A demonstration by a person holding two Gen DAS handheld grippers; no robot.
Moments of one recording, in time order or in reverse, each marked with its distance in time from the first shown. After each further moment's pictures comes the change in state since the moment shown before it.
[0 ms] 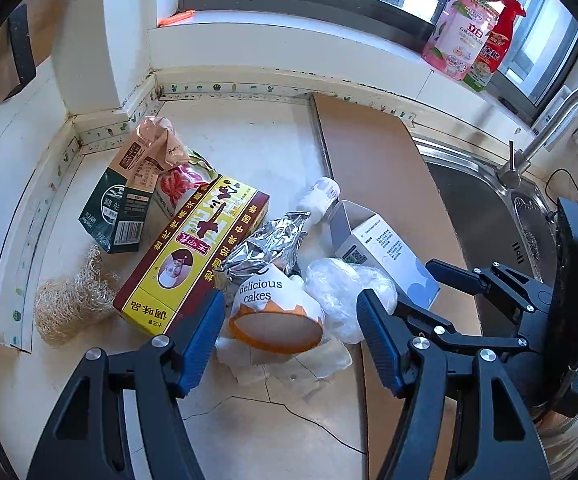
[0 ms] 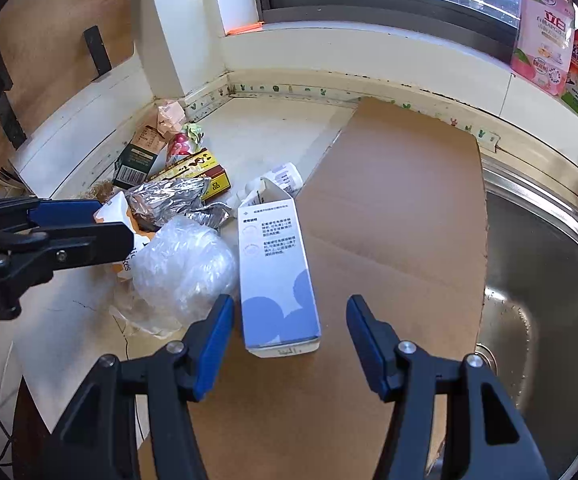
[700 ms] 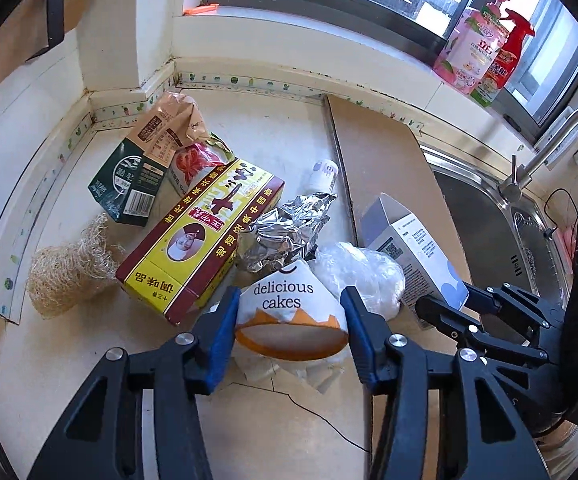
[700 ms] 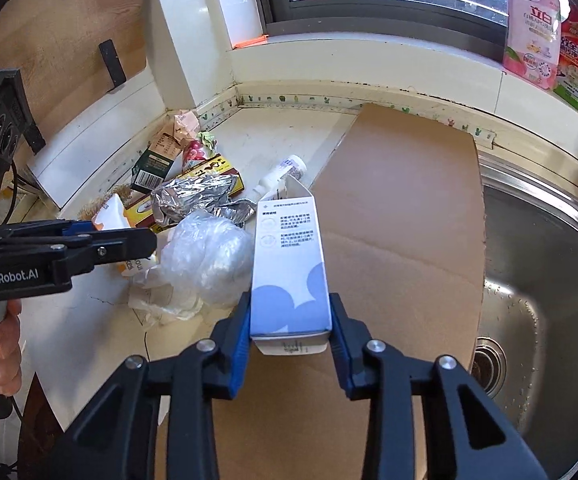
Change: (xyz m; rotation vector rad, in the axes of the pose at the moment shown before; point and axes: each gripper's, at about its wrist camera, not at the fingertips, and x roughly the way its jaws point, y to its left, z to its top) left arm -0.008 0.015 -0.024 -0.070 -0.045 -0.025; right arm -0.025 0.000 -0.018 0.035 -0.054 0.037
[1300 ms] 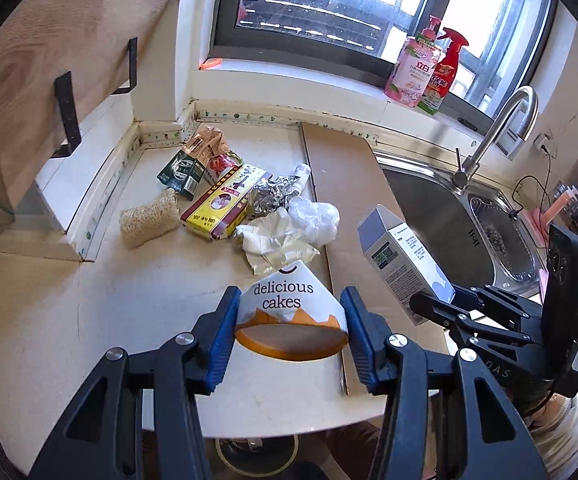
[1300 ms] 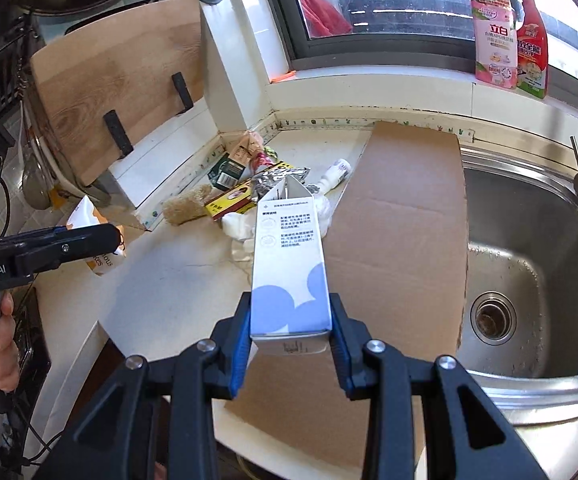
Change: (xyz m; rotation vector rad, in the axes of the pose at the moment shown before) left arm -0.153 -0.012 -0.091 0.063 -0.107 -0.001; right arm -0.113 0.054 -0.072 0.050 -0.097 0.077
